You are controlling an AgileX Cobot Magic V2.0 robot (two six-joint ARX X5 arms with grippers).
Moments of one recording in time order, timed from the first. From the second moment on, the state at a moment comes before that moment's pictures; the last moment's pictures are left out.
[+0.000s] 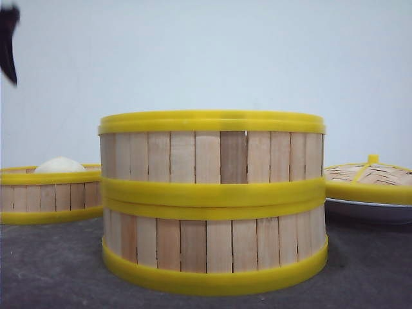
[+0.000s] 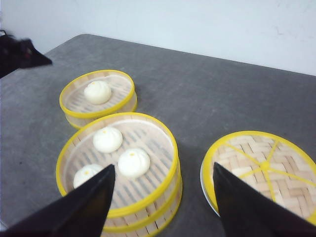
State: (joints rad) left arm 0.05 1.26 1.05 -0.48 0.02 -0.23; right arm 0.73 0.54 1.17 -0.95 0.12 0.21
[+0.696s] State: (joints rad) left arm 0.10 1.63 1.12 -0.44 0.02 -0.25; right arm 0.73 0.58 1.17 -0.93 0.12 0.21
